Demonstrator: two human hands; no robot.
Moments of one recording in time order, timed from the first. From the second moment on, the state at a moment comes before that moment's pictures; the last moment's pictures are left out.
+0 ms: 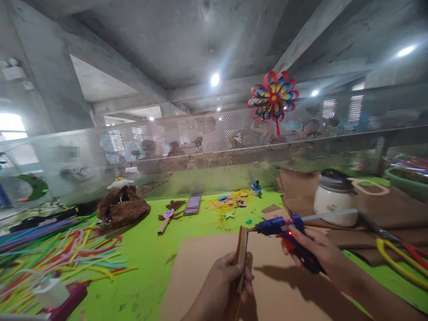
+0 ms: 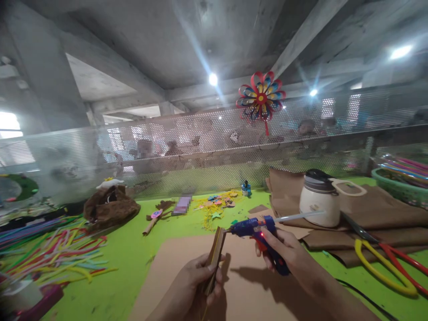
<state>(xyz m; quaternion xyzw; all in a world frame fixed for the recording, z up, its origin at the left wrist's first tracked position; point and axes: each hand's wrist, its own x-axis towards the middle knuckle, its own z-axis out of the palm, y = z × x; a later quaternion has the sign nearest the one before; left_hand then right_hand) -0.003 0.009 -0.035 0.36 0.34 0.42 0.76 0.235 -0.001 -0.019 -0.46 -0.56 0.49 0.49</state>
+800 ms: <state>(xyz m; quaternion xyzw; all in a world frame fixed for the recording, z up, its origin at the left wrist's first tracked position) -0.004 0.011 -0.033 0.38 0.33 0.40 0.77 0.236 0.001 -0.025 -0.46 -0.55 0.49 0.49</state>
